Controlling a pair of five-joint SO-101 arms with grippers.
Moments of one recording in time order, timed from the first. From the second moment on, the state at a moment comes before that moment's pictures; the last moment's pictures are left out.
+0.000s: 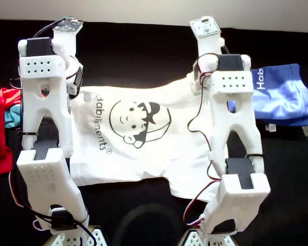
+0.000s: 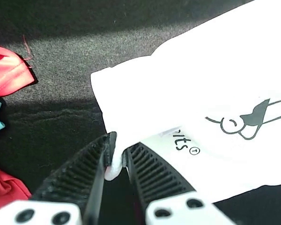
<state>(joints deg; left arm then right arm) -12.5 27.7 -41.6 100.3 -15.3 -9.0 13.0 -22.5 82.4 15.3</state>
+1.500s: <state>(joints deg) -10.0 -5.7 33.7 84.4 -30.8 -3.2 -40.8 44.7 85.1 27.1</state>
